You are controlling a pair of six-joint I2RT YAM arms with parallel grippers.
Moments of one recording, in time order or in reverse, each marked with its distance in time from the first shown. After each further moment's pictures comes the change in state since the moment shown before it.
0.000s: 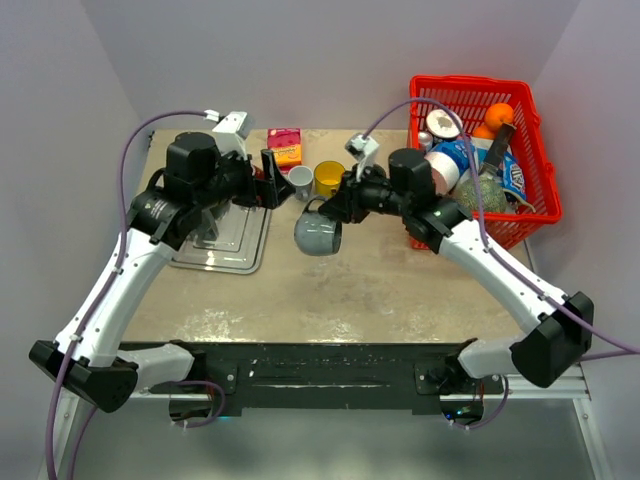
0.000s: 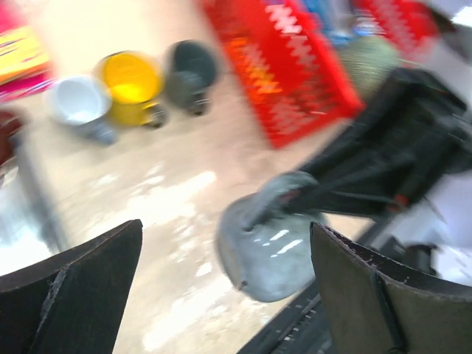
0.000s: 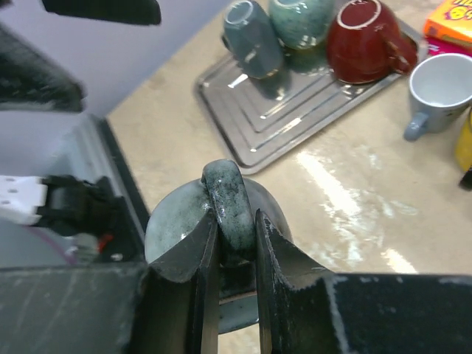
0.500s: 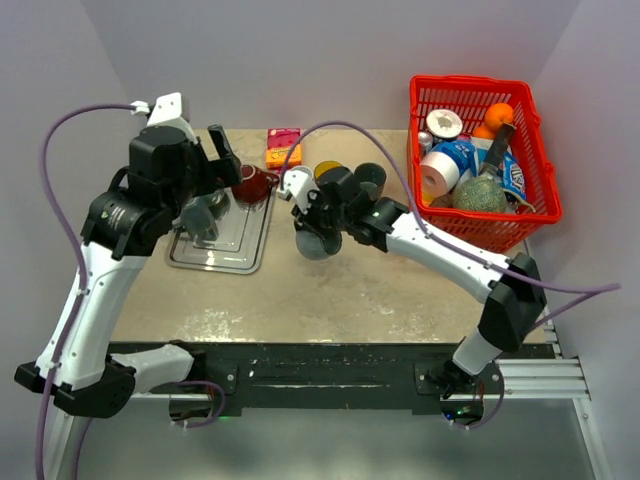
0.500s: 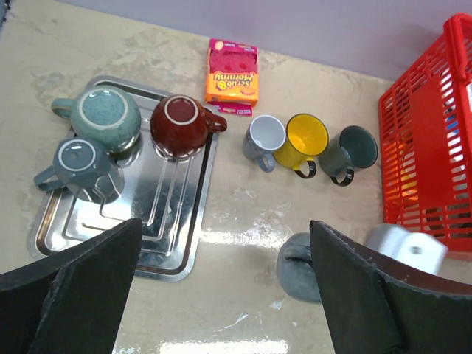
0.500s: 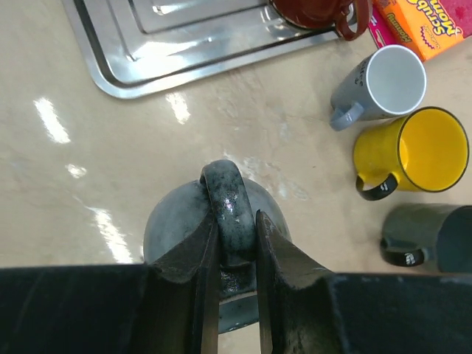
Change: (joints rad) left arm 0.000 -0.017 0.229 -0.304 -0.629 -0.114; right arm 0.266 0.260 0.170 -0.201 0.465 -0.546
